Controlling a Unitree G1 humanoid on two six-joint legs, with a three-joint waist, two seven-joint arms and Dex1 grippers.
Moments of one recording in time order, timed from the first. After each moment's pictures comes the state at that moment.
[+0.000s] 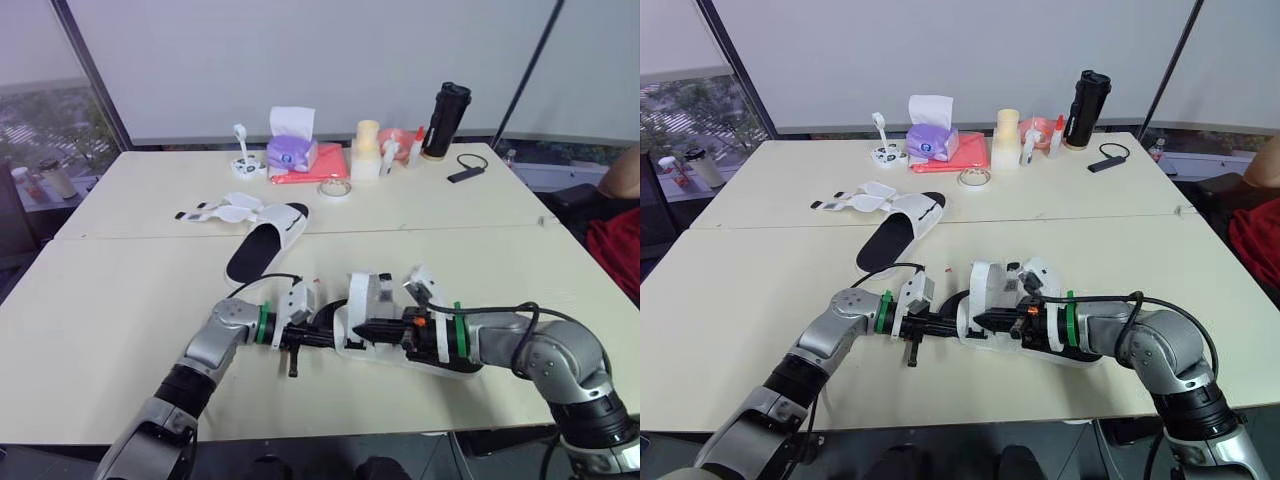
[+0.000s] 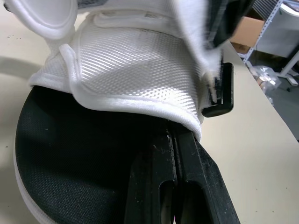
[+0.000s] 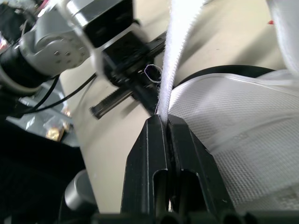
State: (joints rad) left arm -0.48 0.33 -0.33 0.32 -0.22 0.19 -1.25; right arm -0.31 -0.70 0.06 -0.36 0.89 1.07 0.74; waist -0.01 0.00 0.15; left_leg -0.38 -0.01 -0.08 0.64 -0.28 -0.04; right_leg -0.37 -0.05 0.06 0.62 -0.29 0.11
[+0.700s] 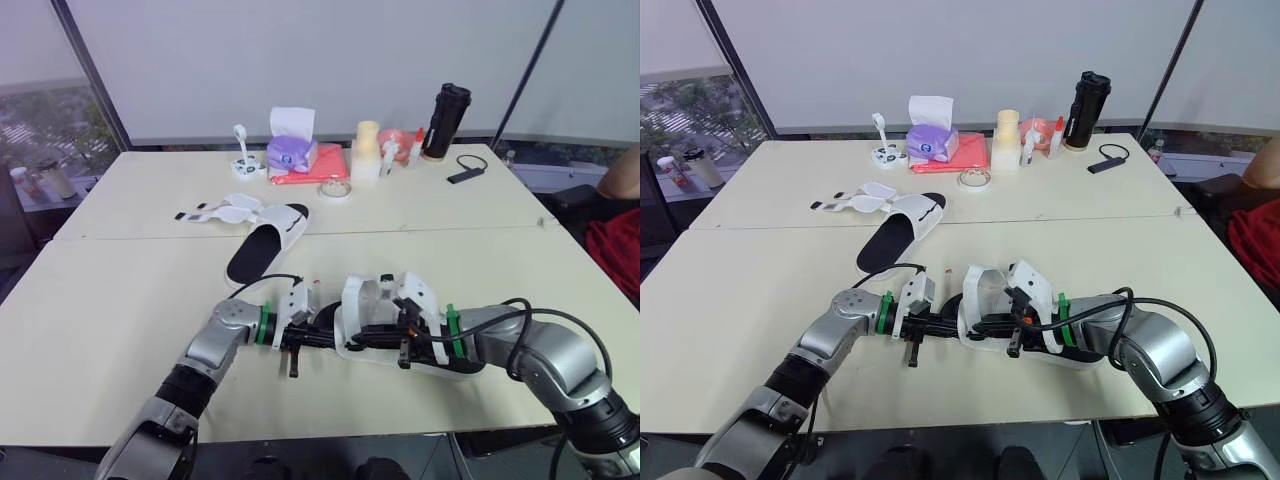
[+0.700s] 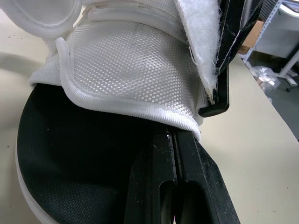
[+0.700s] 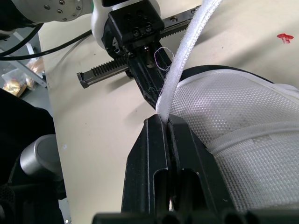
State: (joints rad) left arm -0.49 0.33 -0.33 0.33 -0.22 0.18 -1.25; right arm -0.32 -0.71 0.15 -0.40 0.70 0.96 0.79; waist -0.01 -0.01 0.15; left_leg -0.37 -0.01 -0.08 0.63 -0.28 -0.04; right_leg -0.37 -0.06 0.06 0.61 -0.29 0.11
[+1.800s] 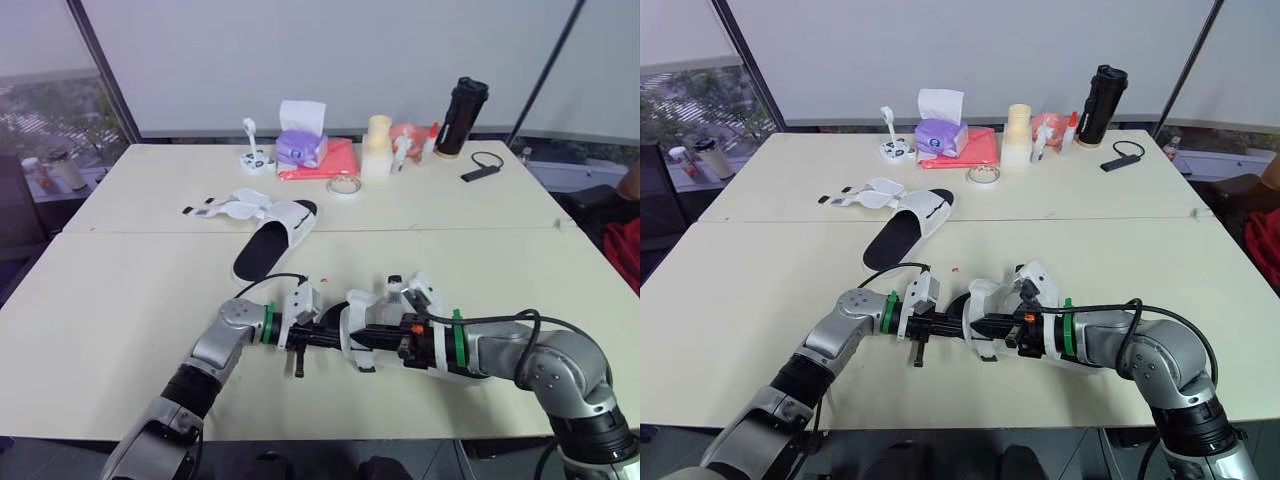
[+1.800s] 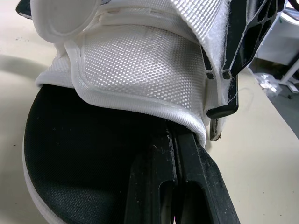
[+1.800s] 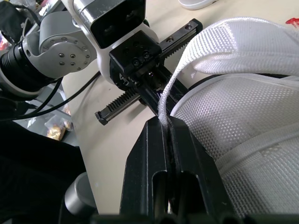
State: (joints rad) left arm -0.49 0.31 -0.34 0.33 -0.23 0.16 -1.24; right arm -0.27 -0.62 0.01 -0.43 0.91 1.14 0.62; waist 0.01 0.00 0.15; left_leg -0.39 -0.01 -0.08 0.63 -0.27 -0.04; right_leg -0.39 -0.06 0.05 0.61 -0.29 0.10
